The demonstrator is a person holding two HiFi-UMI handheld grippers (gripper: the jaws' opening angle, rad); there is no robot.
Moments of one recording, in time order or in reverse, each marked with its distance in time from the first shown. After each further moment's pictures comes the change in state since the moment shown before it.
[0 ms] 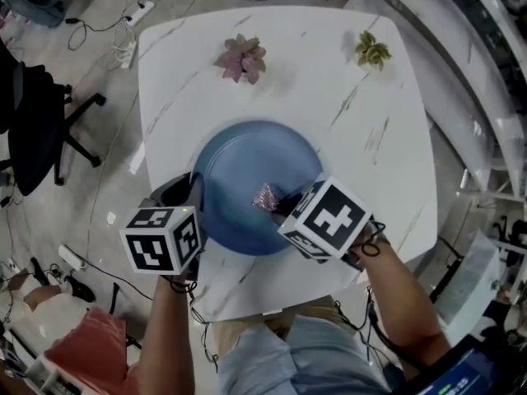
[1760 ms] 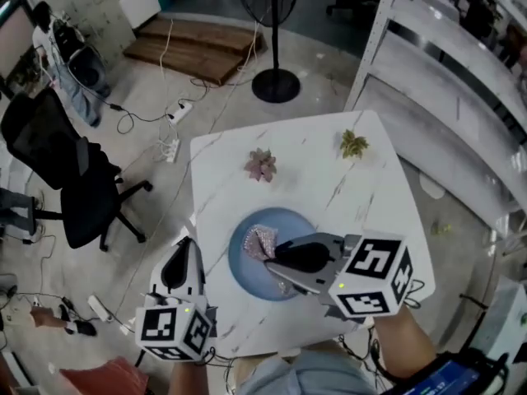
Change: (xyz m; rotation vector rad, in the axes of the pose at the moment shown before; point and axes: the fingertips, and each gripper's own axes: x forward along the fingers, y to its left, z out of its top) left arm -0.190 -0.048 0.116 0.113 -0.579 0.174; right arm -0.202 0.097 0.096 -0.128 -0.769 0.225
